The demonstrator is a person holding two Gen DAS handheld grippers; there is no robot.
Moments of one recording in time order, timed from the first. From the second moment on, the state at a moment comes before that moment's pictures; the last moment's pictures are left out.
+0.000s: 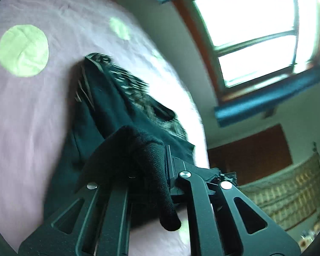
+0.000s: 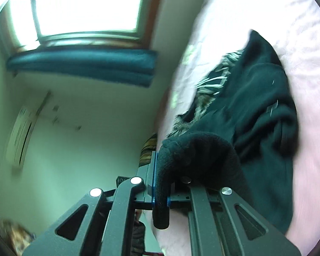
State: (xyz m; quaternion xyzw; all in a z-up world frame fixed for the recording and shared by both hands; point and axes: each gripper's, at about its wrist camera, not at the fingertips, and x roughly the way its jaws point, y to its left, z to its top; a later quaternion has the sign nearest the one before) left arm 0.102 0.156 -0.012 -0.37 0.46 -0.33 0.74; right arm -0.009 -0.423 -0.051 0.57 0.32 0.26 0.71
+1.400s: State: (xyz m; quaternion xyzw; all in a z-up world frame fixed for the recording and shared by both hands) left arm 0.180 0.141 -0.033 -0.22 0.50 -0.33 0.77; right arm 0.058 -0.470 -0.050 0.39 0.39 0.15 0.82
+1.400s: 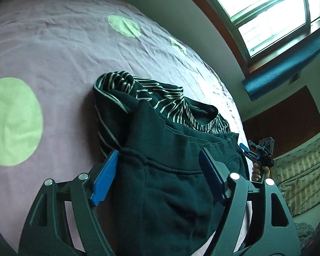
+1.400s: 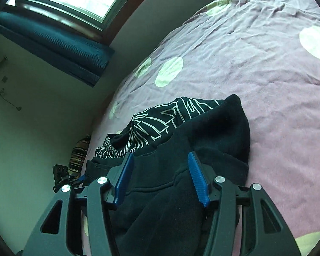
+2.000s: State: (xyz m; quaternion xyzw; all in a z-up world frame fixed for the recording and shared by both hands) left arm 0.174 0.097 -0.019 -0.06 0.48 -0.27 0.83; right arm 0.079 -0.450 -0.045 0.30 0.42 0.14 0.85
